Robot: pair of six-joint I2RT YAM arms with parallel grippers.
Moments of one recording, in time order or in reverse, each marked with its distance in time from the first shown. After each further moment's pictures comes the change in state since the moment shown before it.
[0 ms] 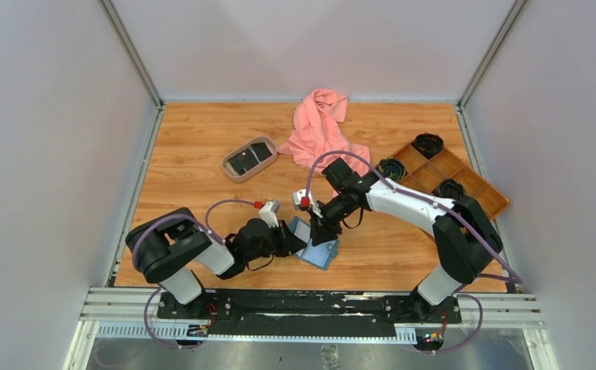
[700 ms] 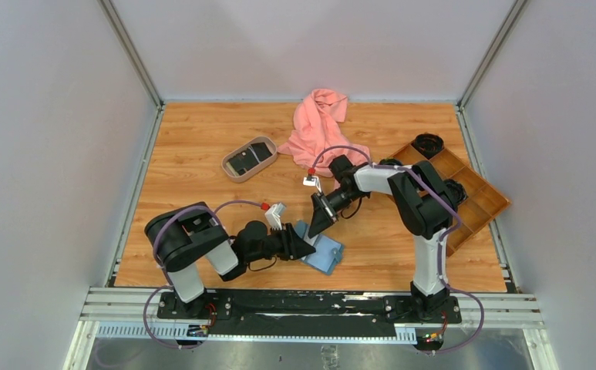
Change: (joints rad) left arm -0.007 0.172 -0.009 0.295 0.162 -0.037; right arm -0.155 0.431 0.132 0.051 -0.331 0.537
